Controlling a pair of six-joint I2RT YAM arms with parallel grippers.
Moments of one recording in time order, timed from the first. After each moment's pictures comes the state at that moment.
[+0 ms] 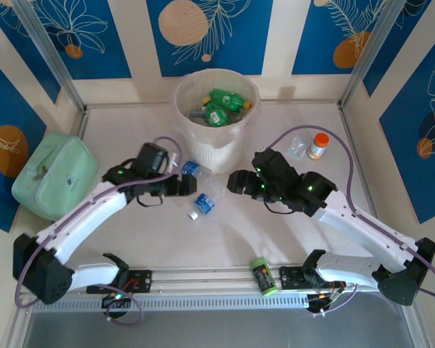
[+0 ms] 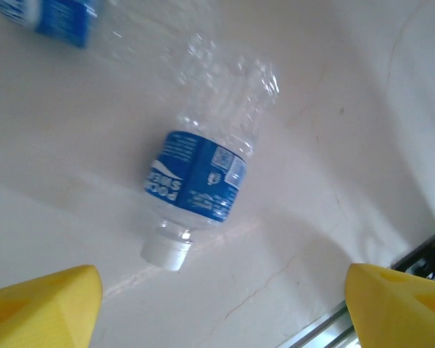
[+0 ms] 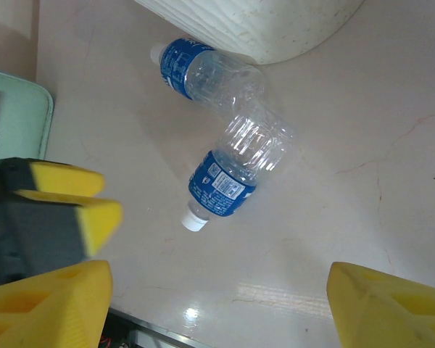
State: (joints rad) left arm -0.62 1.30 1.03 -0.76 0.28 -0.47; right arm 0.84 1.09 1.13 -0.86 0.06 0.93
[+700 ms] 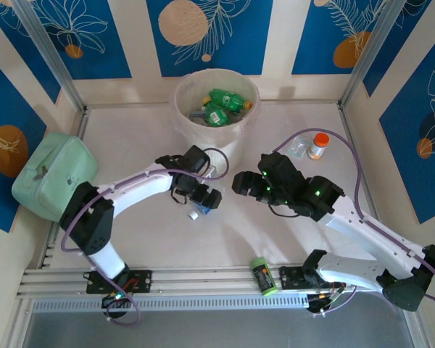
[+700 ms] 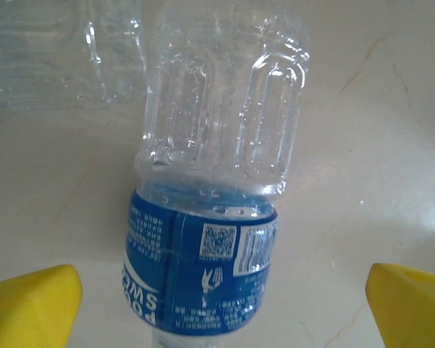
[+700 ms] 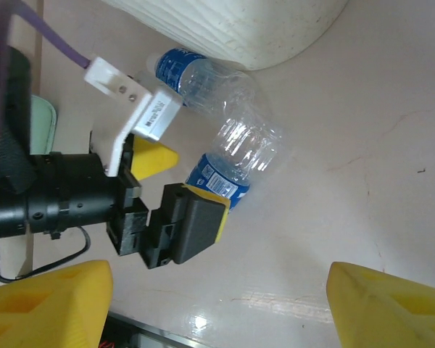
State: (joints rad) left arm -0.74 1.68 1.20 -0.77 0.16 -0.22; right arm 0.84 1.02 1.10 -0.87 0.08 0.97
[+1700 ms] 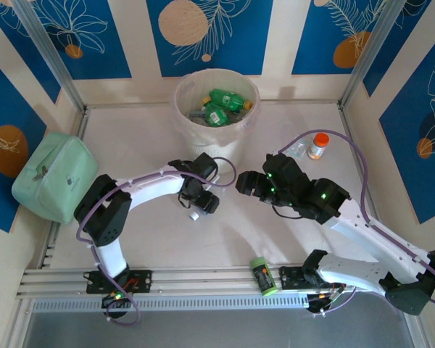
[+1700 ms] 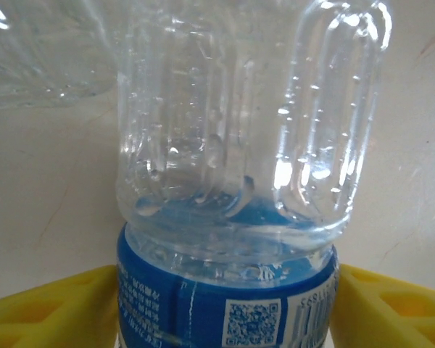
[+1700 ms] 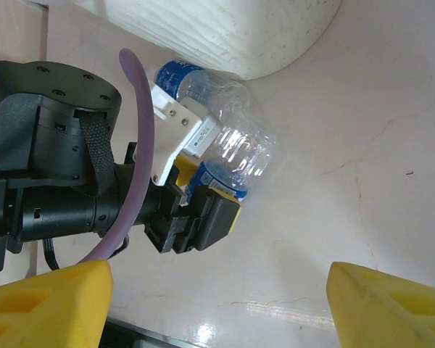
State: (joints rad) left arm -0.77 1.78 1.19 -0.74 0.10 -0.18; right arm 0.83 0.99 1.10 -0.89 0.10 0.98
